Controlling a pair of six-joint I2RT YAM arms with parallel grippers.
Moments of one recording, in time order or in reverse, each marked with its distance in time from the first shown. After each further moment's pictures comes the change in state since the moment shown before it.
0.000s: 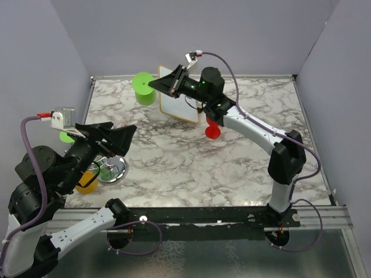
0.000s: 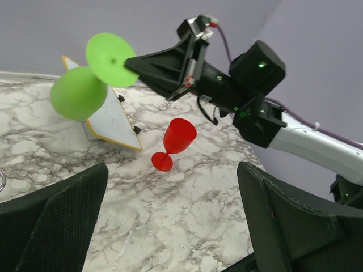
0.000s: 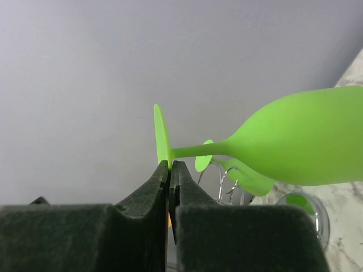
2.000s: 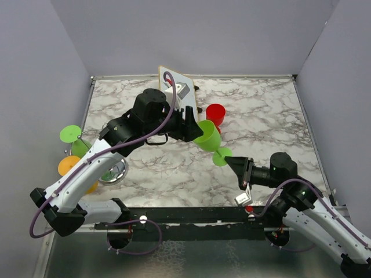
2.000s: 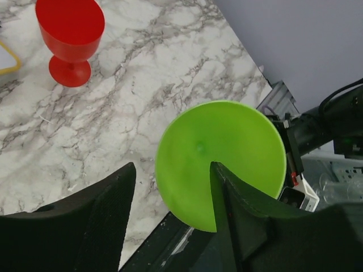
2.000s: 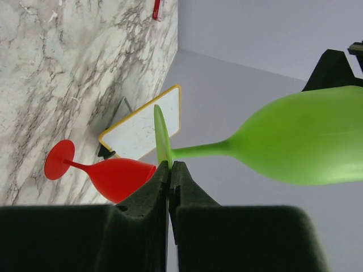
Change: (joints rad) left arm 0.000 0.605 0.065 0.075 0.550 -0.007; right arm -0.050 -1.466 -1.191 -0.763 -0.131 -3.080
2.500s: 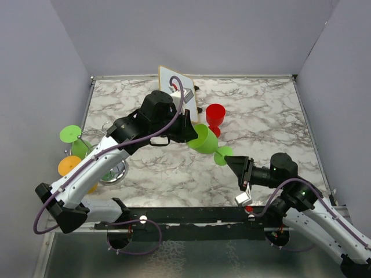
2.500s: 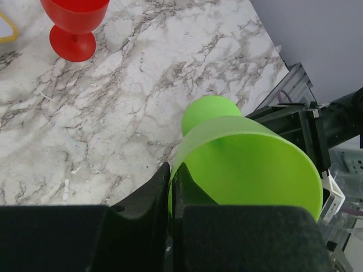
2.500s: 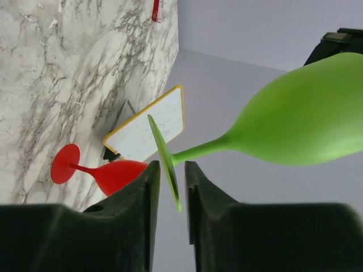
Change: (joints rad) left arm 0.003 0.041 -0.048 -0.024 0.047 0.004; right arm 0.003 -0.015 -0.008 0.003 0.000 0.032
